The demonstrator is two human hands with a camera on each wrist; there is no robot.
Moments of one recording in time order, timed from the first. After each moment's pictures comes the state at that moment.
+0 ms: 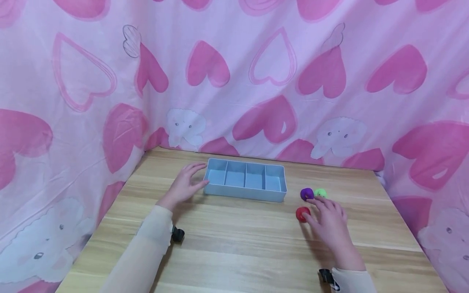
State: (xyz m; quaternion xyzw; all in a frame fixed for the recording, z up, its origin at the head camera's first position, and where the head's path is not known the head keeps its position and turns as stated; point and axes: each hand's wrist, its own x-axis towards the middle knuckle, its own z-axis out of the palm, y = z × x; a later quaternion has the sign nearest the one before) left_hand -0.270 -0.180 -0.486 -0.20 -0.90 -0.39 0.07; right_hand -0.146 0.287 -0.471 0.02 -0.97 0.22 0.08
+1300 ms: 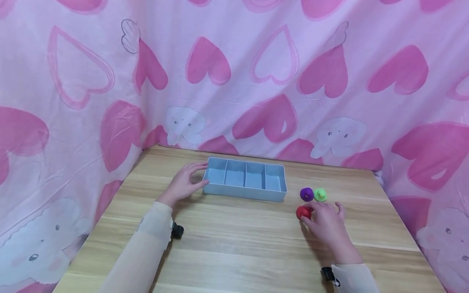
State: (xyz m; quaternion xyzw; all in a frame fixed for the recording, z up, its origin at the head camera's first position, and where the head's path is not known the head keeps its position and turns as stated) left_hand -0.284 -0.188 -0.497 -0.23 -0.90 -0.37 0.06; right_hand -0.160 0.283 -0.478 0.04 -0.98 0.17 0.06
